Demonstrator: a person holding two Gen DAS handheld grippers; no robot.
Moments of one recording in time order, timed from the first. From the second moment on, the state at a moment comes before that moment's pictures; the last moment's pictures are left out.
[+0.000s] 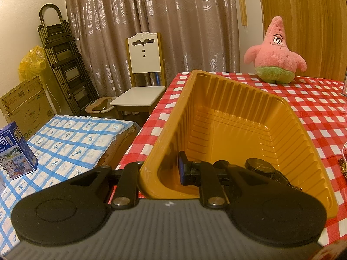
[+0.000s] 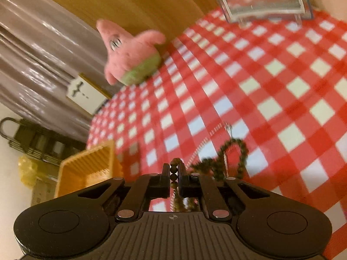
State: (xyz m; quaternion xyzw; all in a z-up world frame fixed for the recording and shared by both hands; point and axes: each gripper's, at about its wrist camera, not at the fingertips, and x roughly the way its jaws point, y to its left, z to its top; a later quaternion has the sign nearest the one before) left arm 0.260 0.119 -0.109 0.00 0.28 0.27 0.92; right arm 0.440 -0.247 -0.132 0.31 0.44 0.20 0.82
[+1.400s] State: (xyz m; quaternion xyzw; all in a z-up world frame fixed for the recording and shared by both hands) left arm 0.261 0.118 -0.109 0.00 0.28 0.28 0.92; right arm 0.420 -0.264 0.029 0.30 0.29 0.34 0.85
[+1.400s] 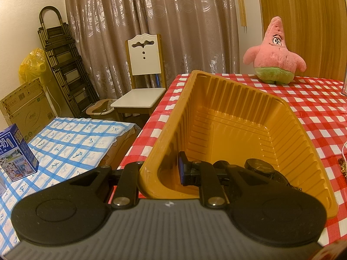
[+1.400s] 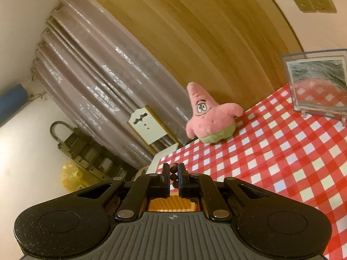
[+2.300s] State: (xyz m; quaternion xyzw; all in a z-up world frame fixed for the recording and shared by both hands) left arm 0.262 0.117 -0.107 0.01 0.28 0.27 0.92; right arm 0.419 -0.133 0.050 0.26 0.31 0.49 0.77
